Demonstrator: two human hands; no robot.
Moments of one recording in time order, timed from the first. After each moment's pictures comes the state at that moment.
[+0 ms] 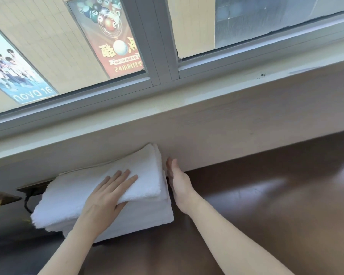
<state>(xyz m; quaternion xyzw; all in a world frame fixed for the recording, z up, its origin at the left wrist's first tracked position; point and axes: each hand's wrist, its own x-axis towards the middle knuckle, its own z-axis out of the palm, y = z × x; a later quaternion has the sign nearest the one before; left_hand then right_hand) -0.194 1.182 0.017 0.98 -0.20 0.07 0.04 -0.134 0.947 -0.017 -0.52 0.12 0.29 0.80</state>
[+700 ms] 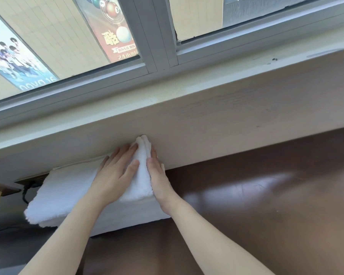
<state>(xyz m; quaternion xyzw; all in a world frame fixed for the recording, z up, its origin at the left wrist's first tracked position) -0.143 1.140 0.036 0.99 0.00 -0.08 0.14 -0.137 0.995 -0.031 -0.61 -0.04 0.25 0.75</state>
